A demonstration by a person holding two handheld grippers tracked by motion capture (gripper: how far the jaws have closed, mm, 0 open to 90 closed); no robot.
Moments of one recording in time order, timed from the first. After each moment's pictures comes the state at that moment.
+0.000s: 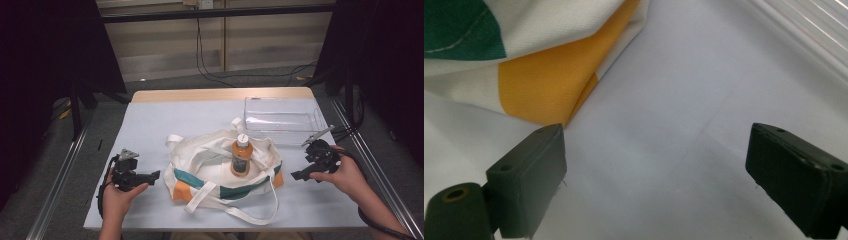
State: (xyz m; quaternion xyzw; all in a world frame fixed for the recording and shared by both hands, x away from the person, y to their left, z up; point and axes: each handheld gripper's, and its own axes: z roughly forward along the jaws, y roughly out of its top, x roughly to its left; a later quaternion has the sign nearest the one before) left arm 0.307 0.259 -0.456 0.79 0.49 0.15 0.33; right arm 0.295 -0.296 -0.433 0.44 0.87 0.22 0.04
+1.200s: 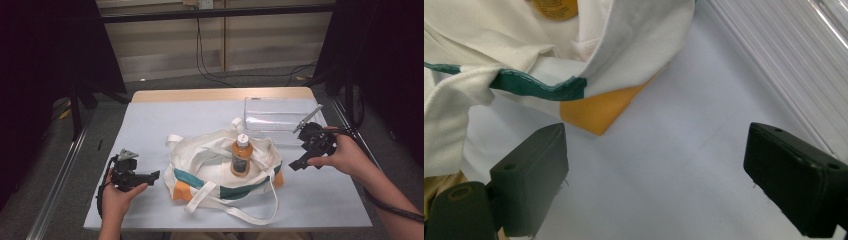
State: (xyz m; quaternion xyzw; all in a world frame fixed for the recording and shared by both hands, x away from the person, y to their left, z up) left arm 0.306 0.260 -0.456 0.79 0.49 0.15 0.34; right arm 0.313 -0.266 -0.371 0.39 0.91 0.16 0.02
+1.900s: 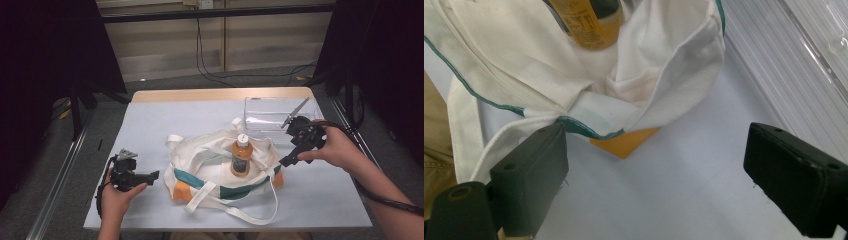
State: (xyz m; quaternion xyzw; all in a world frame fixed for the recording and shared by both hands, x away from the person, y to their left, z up) left arm 0.307 0.262 -0.456 0.79 0.49 0.15 0.34; right arm 0.321 -0.234 -0.349 0.36 0.92 0.16 0.01
